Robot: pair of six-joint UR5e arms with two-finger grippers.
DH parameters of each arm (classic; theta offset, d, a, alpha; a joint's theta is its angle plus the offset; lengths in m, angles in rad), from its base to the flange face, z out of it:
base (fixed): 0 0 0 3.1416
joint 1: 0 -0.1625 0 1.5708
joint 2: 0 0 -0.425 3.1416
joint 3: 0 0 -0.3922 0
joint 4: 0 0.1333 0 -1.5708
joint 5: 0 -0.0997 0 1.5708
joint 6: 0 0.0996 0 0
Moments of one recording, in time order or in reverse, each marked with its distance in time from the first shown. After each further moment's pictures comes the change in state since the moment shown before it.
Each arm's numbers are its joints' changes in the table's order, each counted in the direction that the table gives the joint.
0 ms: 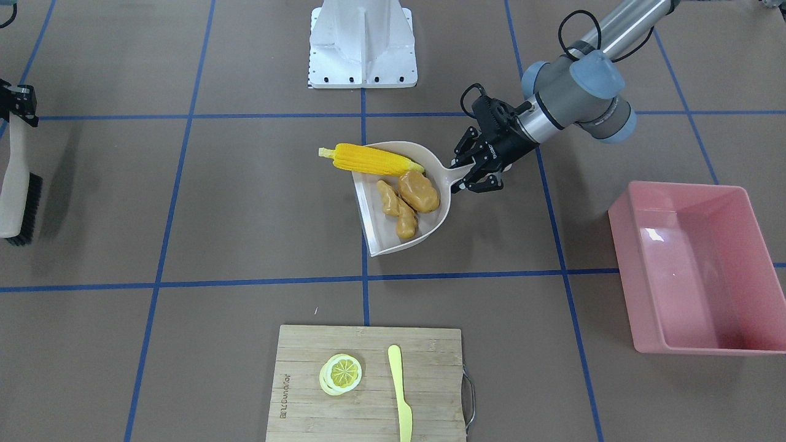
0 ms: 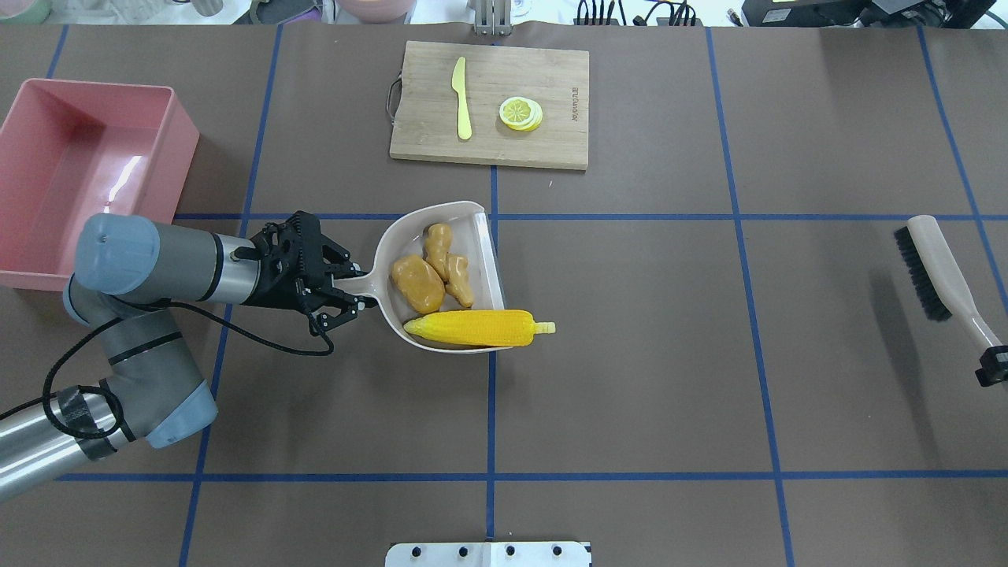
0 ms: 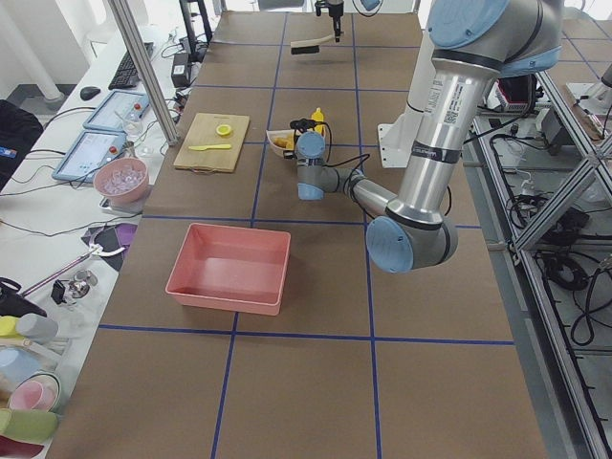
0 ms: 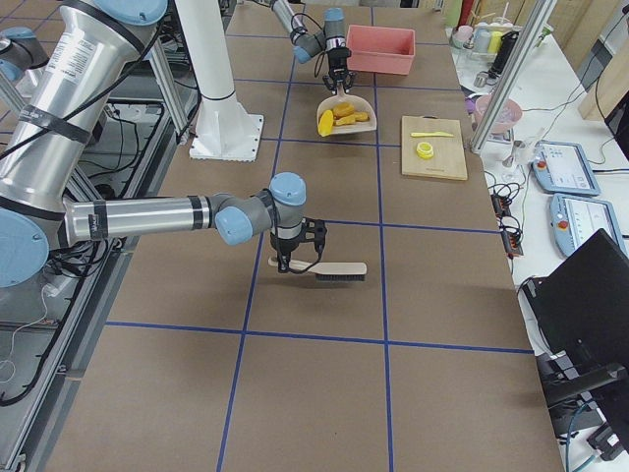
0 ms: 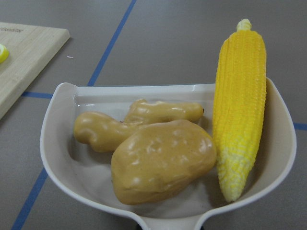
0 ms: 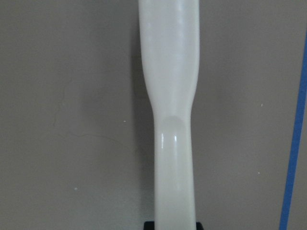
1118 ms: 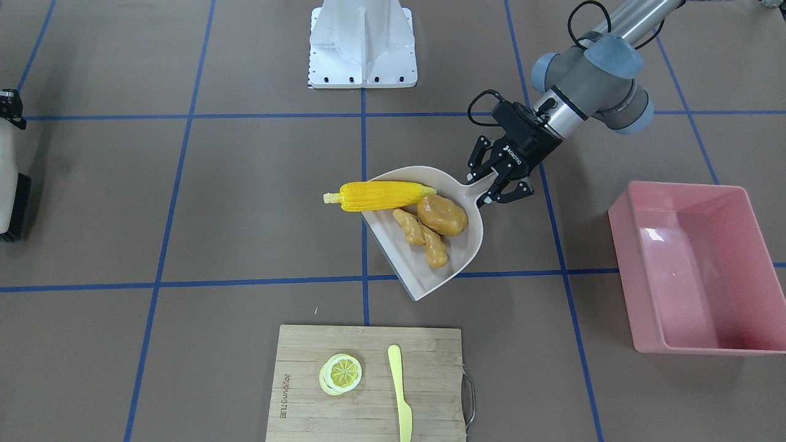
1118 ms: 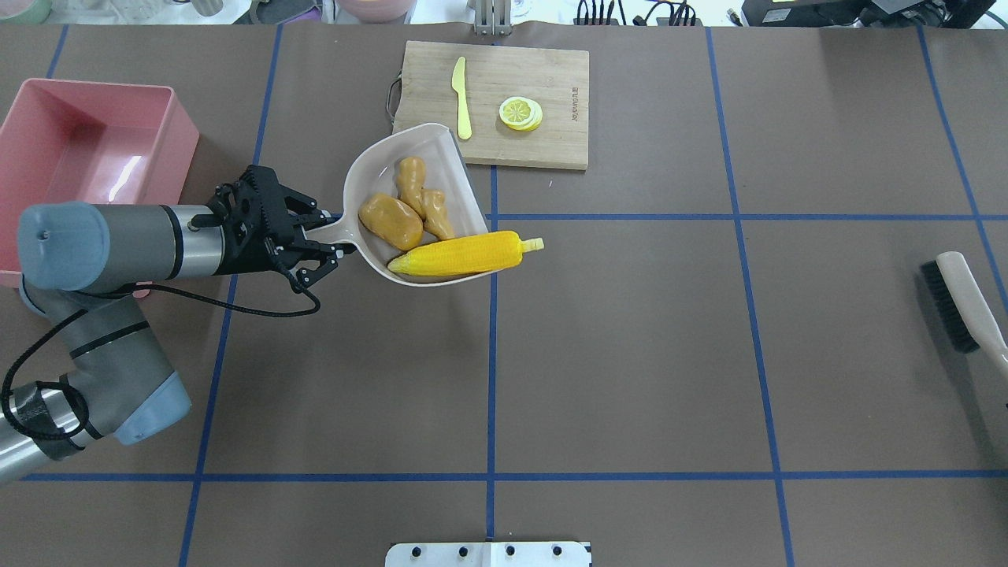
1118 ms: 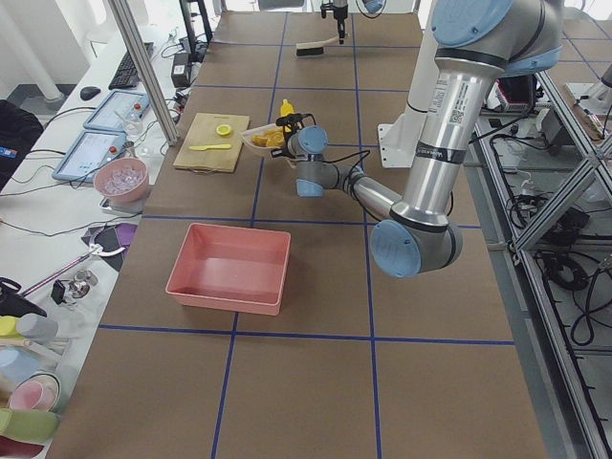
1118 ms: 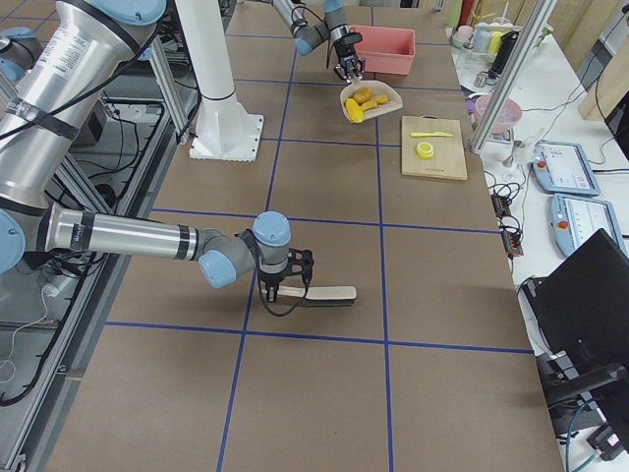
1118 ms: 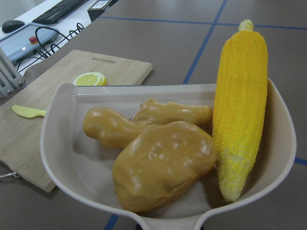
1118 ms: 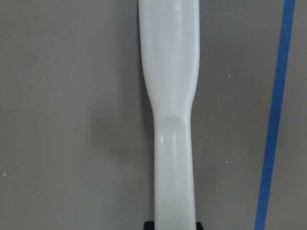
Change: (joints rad) left arm 0.033 -0.022 -0.053 0.038 -0.171 -0.278; right arm -0.010 0.039 -0.133 0.189 -0.023 0.003
